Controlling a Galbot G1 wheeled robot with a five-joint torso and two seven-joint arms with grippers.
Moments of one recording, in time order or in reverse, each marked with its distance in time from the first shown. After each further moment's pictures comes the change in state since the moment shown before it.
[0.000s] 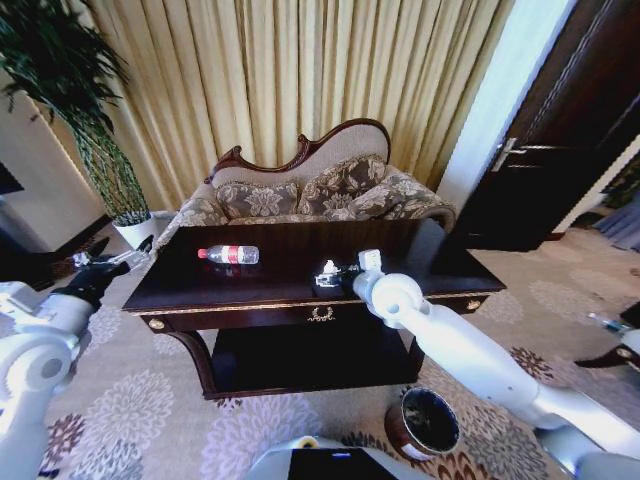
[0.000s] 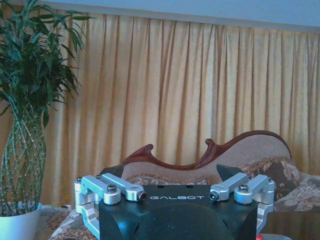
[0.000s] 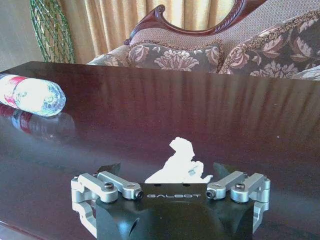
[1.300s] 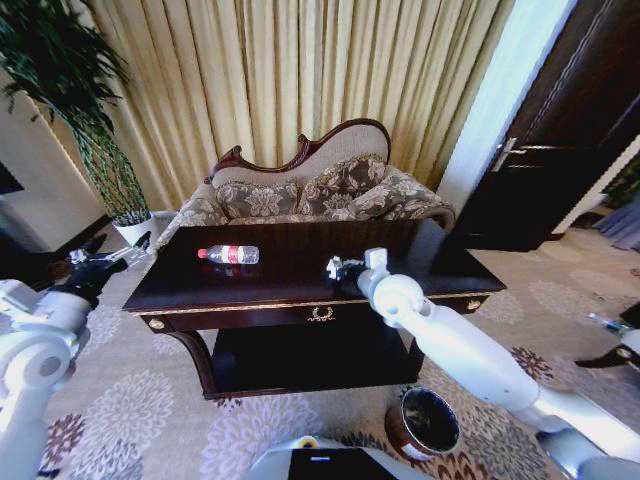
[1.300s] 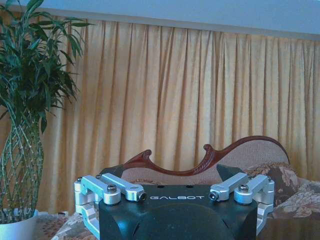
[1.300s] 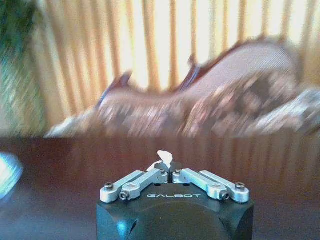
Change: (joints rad) left arm -0.012 0.008 -0.001 -0.006 -0.008 -0.007 0.000; right arm -0.060 -0.022 0.117 -0.013 -0.171 0.252 -0.035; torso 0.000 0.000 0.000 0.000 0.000
